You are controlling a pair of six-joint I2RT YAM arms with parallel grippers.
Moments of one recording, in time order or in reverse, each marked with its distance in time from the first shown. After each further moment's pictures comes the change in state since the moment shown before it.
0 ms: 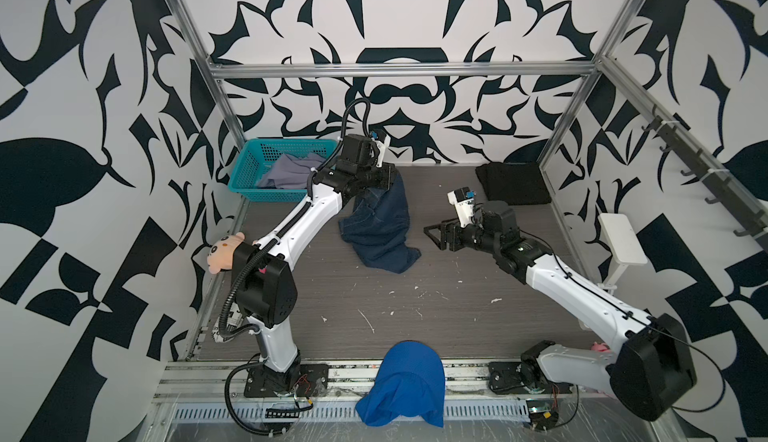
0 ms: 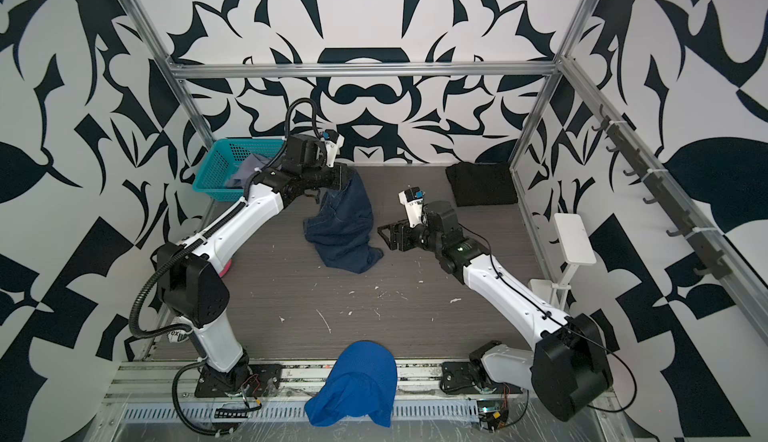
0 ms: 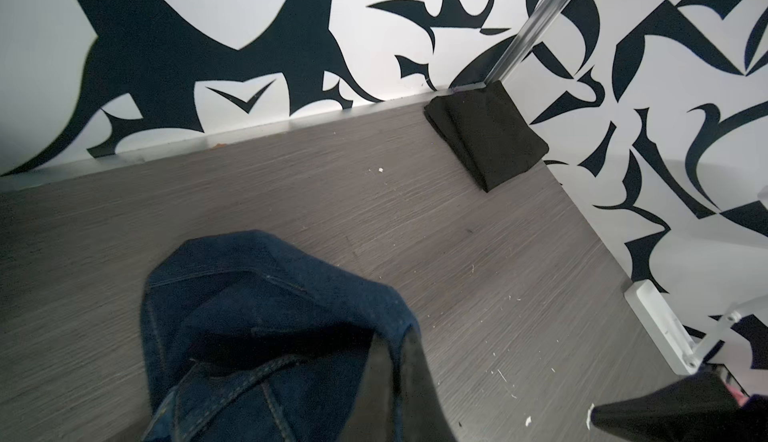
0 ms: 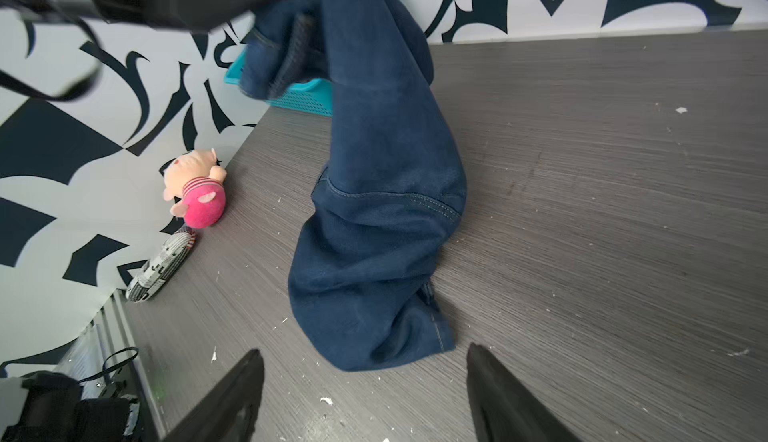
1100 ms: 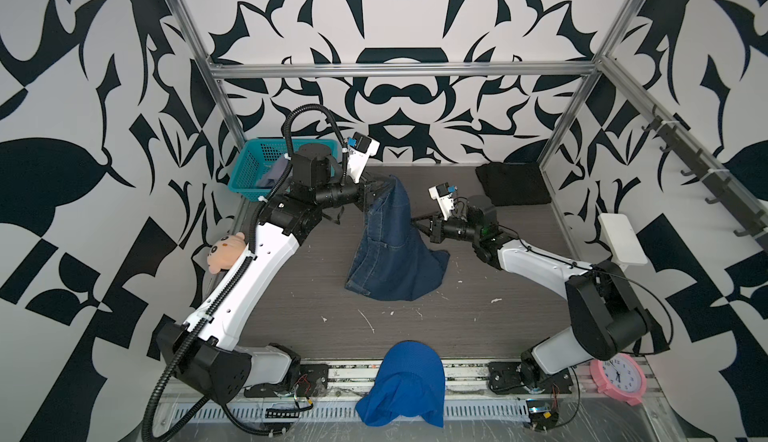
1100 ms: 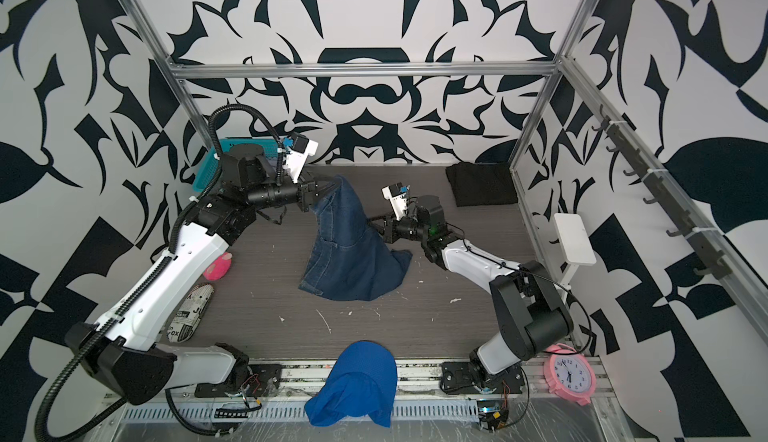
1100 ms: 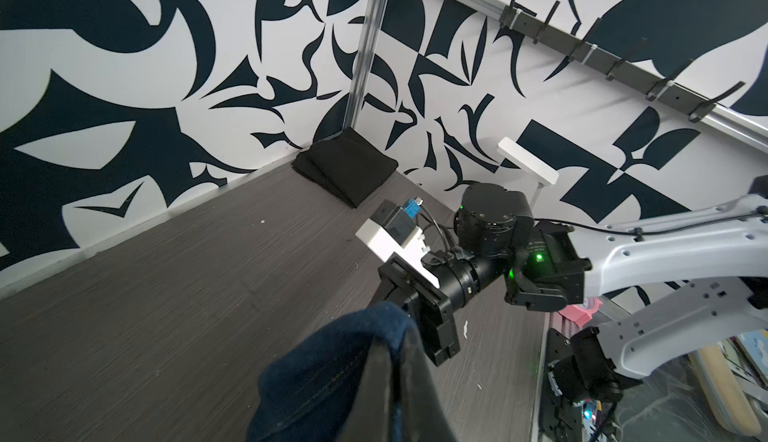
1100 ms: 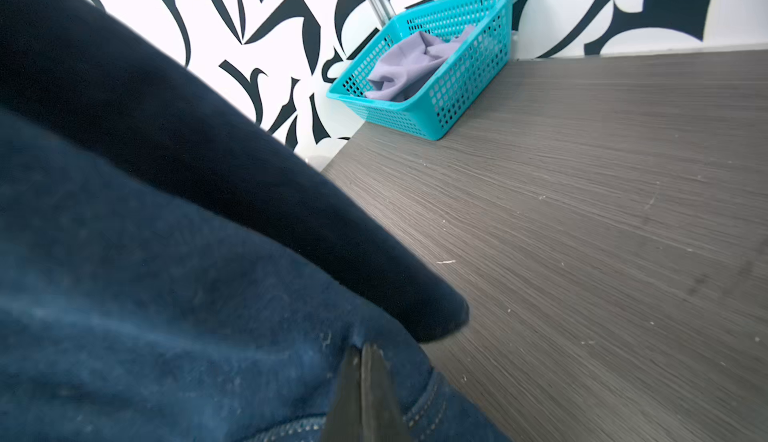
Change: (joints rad) left arm 0.037 -0.438 -0.254 0.061 0.382 0.097; right arm -0.020 0.286 0.004 0.472 -0.349 0.082
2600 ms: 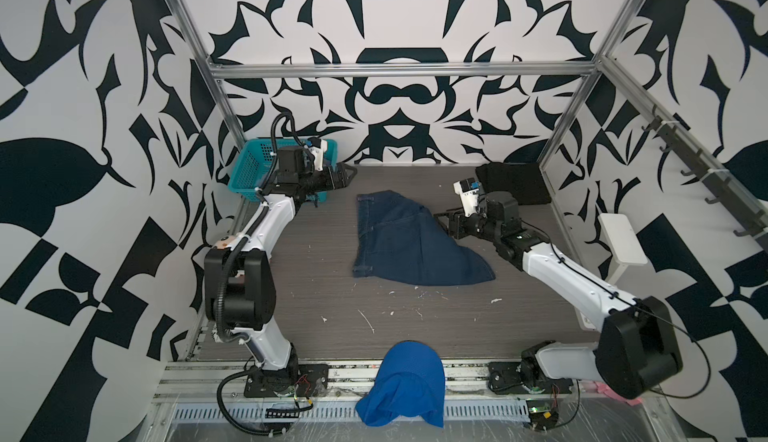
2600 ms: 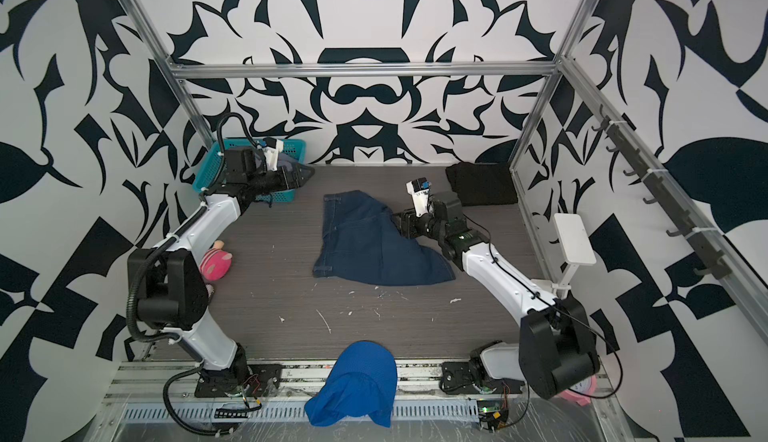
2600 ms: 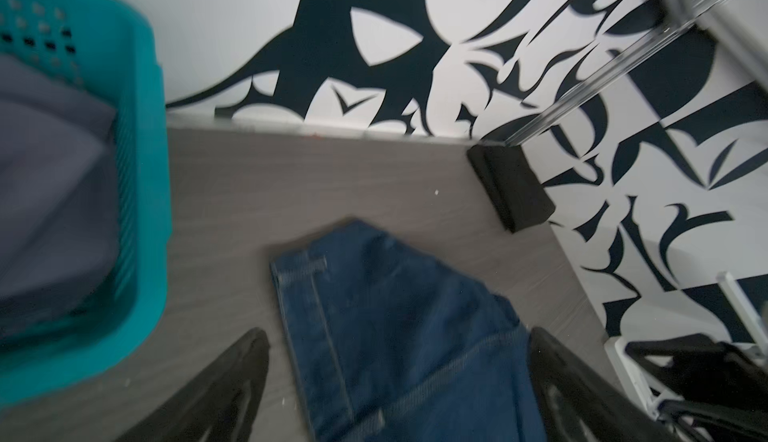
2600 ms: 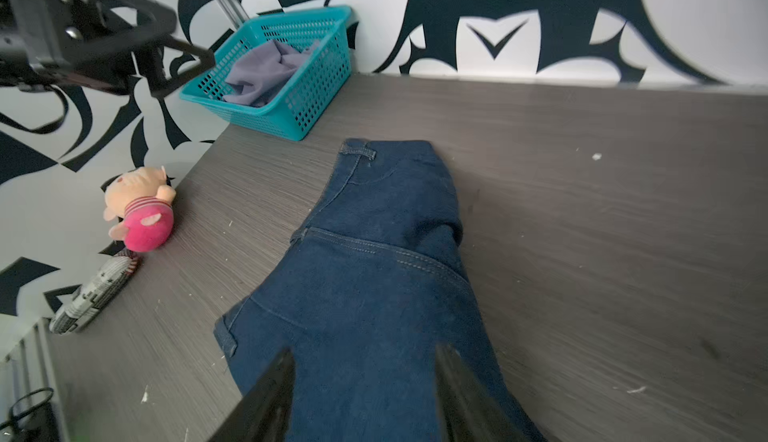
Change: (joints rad) left arm 0.322 0.303 -0.118 0.174 -0.090 -0.180; right arm -0.071 -0.258 0.031 -0.447 0.353 -0.190
